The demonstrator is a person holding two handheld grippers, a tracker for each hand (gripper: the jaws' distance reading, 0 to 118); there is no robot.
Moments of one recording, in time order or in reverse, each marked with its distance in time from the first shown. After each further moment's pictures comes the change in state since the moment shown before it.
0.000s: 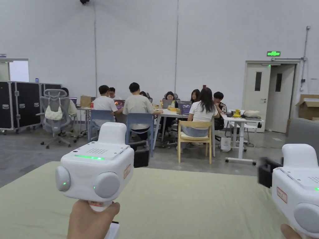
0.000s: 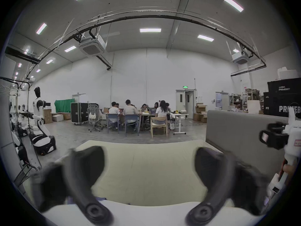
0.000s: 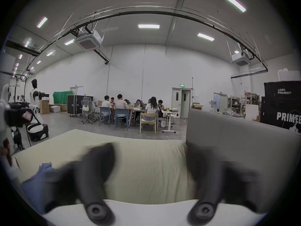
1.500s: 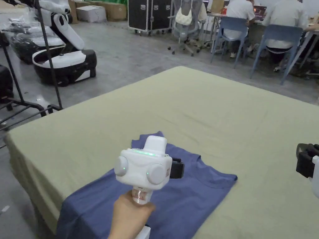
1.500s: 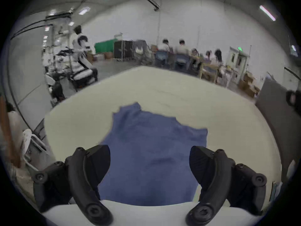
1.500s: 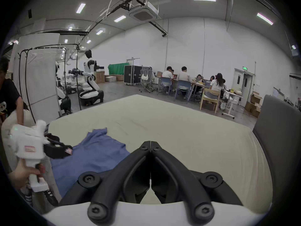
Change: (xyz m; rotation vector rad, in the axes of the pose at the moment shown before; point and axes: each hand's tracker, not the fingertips) left arm -0.227 -0.301 -0.003 -0.720 0.378 0.228; right arm -0.280 -0.111 -0.072 -0.297 0.608 0.085
